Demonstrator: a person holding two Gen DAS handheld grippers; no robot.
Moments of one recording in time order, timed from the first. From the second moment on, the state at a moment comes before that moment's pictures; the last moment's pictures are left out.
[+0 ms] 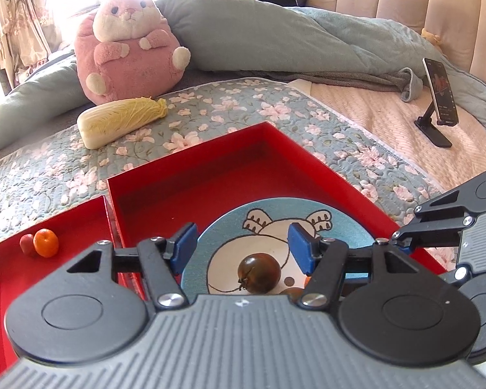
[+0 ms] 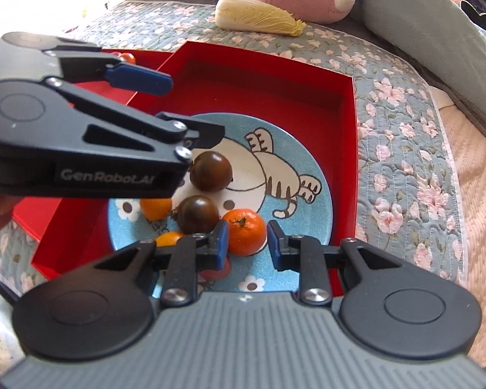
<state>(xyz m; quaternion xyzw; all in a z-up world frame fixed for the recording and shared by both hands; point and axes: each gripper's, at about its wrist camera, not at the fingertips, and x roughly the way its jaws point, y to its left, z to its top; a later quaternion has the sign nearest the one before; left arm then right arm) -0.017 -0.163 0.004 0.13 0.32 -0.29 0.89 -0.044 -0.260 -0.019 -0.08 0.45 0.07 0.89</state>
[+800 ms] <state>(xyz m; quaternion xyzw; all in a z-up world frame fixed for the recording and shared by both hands) 0.000 -0.100 0.015 0.09 0.32 -0.23 0.92 -0.042 -0.241 0.004 -0.09 0.38 0.04 0.92</state>
